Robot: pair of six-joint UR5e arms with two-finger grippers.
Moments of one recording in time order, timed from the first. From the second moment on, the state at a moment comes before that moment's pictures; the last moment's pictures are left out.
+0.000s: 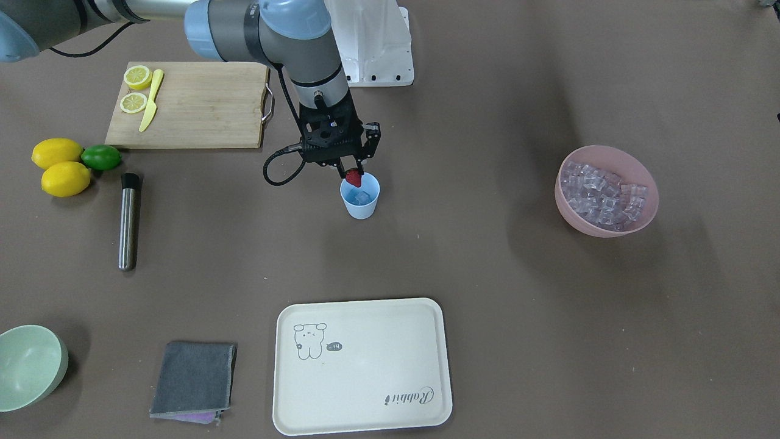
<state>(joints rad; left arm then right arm) -1.57 -1.31 -1.73 -1.82 -2.45 0.10 0.52 -0.82 1.72 -1.52 1.84 1.19</state>
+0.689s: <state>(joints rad) -1.57 -1.31 -1.71 -1.81 -2.43 0.09 0.56 -0.83 1.74 -1.60 1.92 1.18</state>
